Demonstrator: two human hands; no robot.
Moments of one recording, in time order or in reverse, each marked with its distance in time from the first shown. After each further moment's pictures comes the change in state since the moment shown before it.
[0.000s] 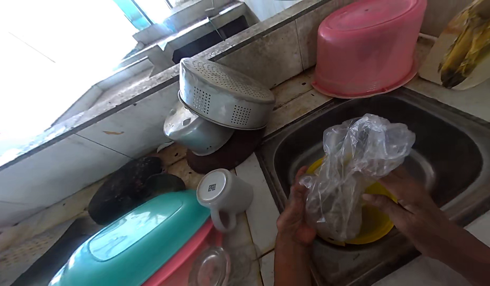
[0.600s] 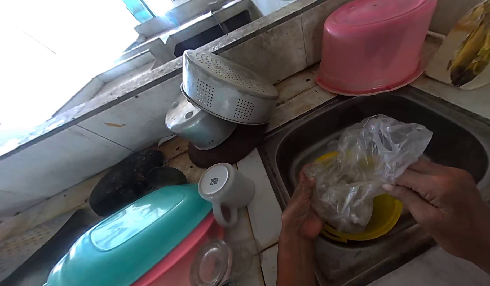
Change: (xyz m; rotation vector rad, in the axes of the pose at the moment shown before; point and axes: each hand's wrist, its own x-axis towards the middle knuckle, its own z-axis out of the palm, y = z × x) left_hand 0.006 0.001 0.020 0.084 0.272 -0.085; right_hand 0.010 -0.010 -0.030 -0.396 0.013 -0.057
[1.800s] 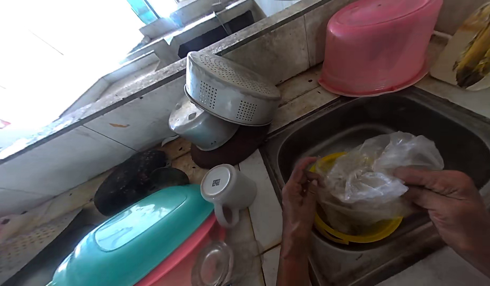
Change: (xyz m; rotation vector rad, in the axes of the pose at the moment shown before) left_hand 0.014 0.005 -0.026 0.950 -0.159 0.724; right_hand -0.004 0.005 0.013 0.678 0.041 0.287
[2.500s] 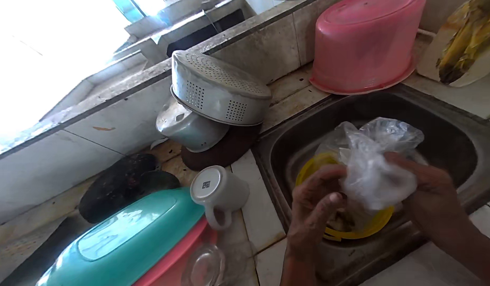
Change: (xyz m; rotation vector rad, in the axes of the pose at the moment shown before) left_hand -0.005 0.009 0.026 -0.635 -0.311 0.184; right_hand -0.004 0.010 0.003 0.127 -0.002 -0.174
